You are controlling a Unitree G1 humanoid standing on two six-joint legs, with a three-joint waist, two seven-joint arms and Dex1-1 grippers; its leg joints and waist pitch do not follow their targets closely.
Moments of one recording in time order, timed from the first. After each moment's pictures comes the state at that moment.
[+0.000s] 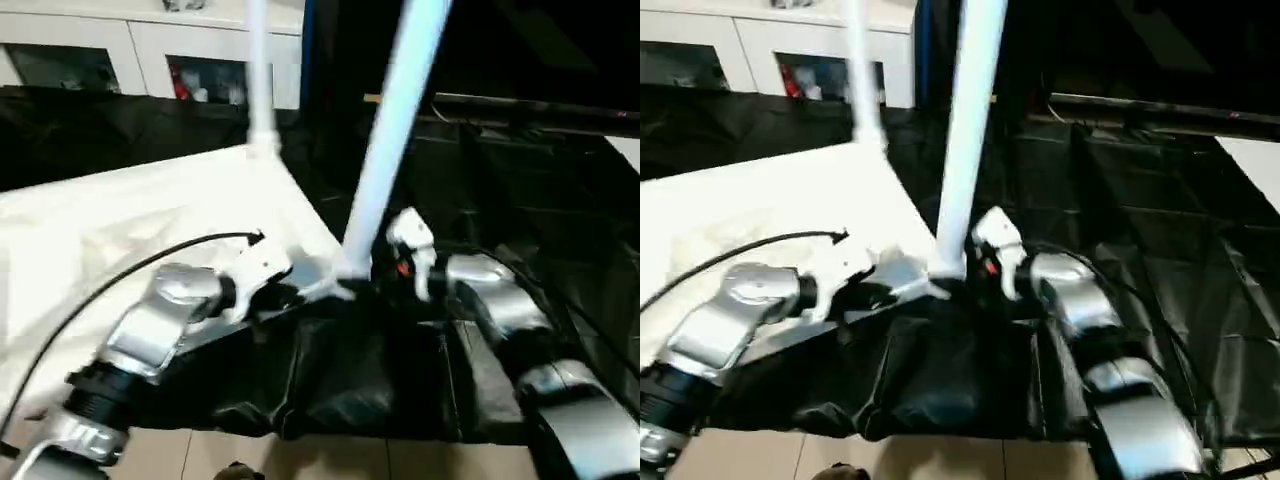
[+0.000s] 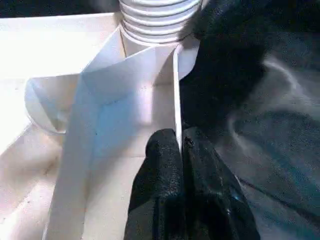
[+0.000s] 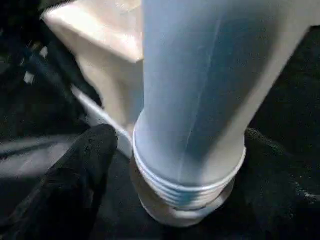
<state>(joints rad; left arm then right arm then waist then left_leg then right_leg) -0.47 0.47 -0.30 0.18 -0.01 0.42 -1.01 -0.67 -0.27 0.16 0.82 0.08 0.00 1.08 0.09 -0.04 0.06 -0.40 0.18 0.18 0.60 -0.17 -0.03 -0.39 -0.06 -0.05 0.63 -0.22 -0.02</state>
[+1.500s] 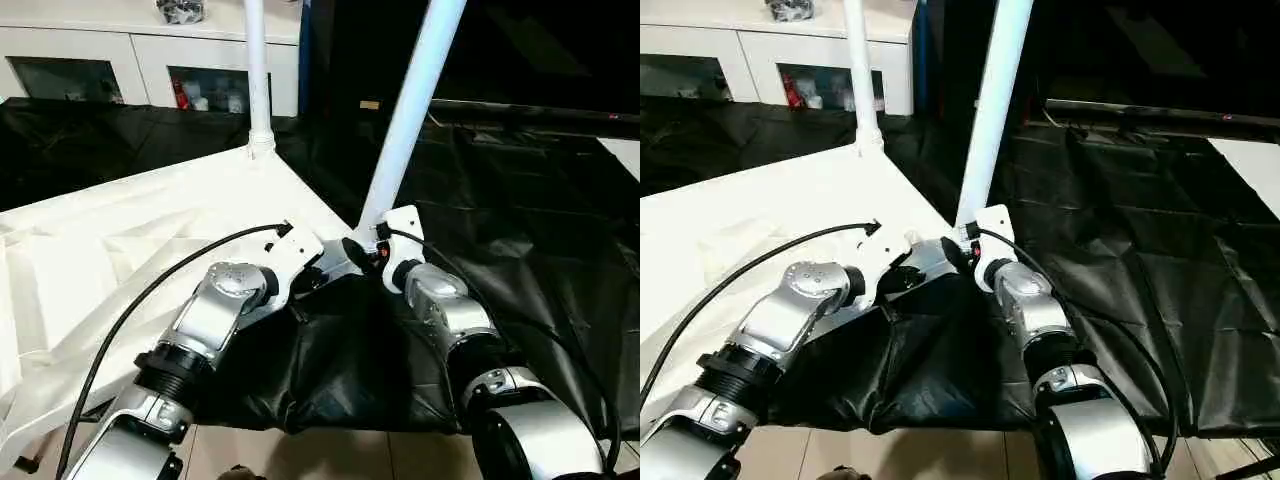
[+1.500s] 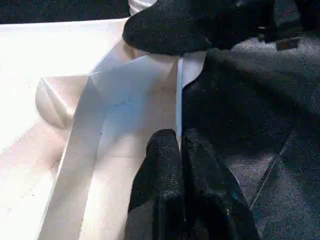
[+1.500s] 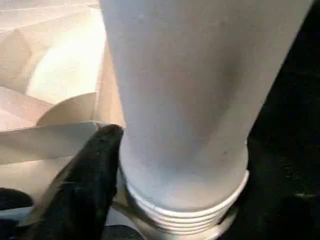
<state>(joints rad) -0.57 0.23 -0.28 0.41 0.07 0.42 -0.71 -0.71 -0.03 -0.03 0.96 0.08 0.03 0.41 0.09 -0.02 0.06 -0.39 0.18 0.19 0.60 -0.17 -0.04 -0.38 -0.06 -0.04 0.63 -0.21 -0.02</state>
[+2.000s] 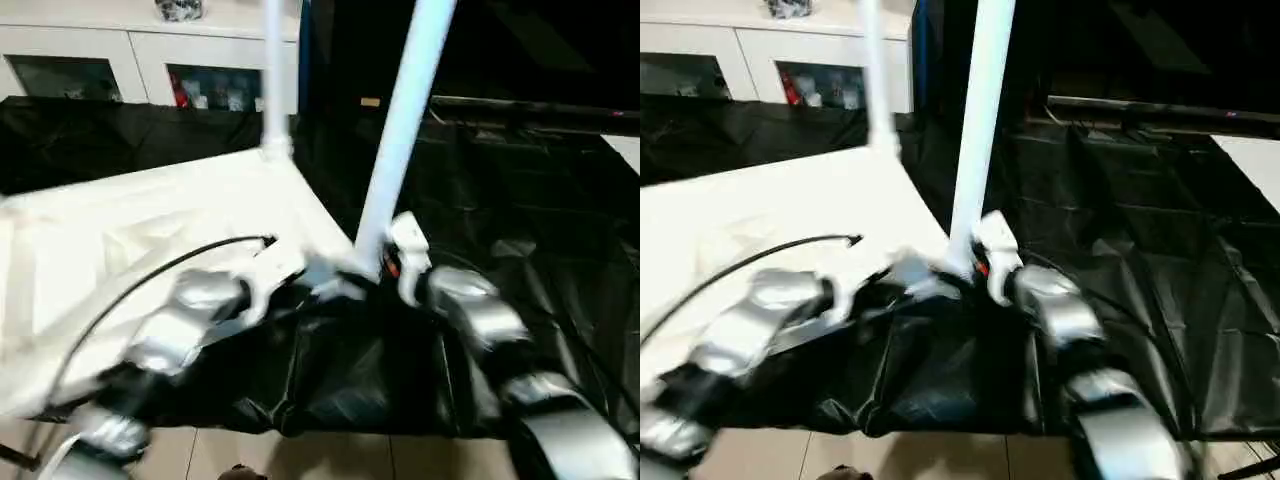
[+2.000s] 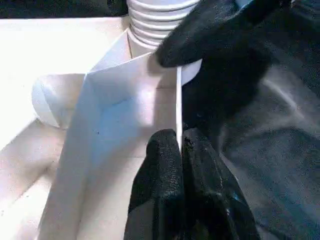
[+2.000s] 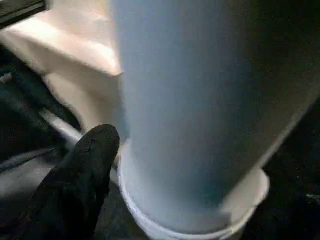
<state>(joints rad) -0.47 0.40 -0.30 0.28 0.00 0.35 -0.99 -0.63 -0.22 0.12 0.83 0.07 -0.01 0.97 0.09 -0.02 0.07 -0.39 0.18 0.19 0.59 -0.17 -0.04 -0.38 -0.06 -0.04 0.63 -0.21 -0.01</state>
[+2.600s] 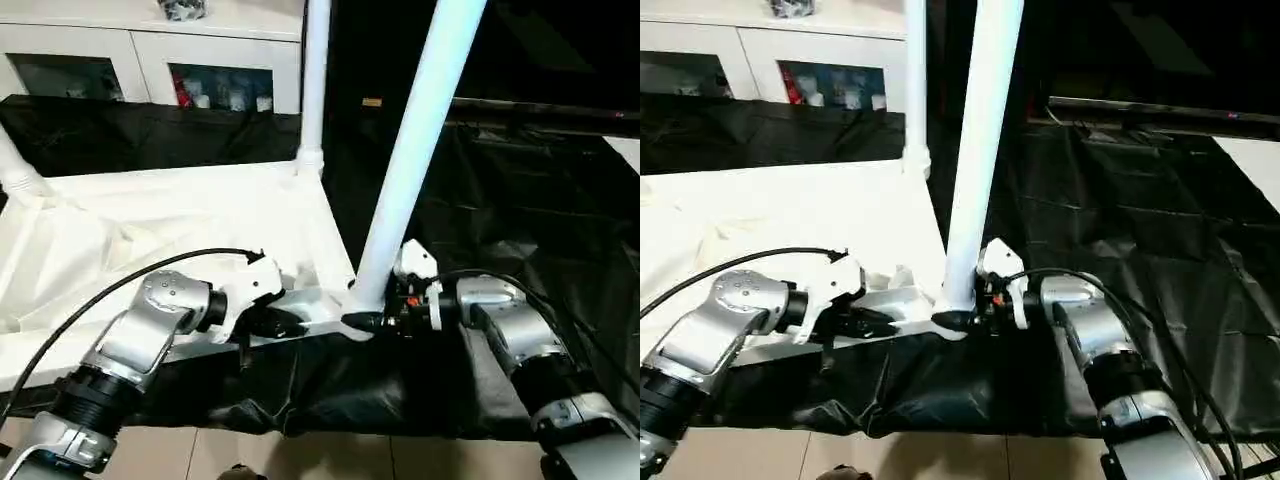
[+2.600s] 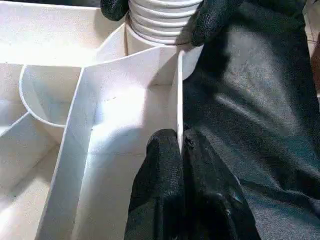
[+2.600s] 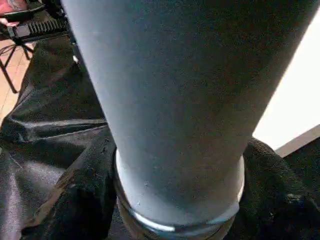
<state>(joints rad) -0.44 0.50 -0.31 0.22 -0.06 0.35 -1.20 -0.55 -0.31 0.18 0.64 0.11 0.06 1.24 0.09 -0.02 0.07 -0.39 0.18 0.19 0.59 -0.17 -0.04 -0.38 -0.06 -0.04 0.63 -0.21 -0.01</state>
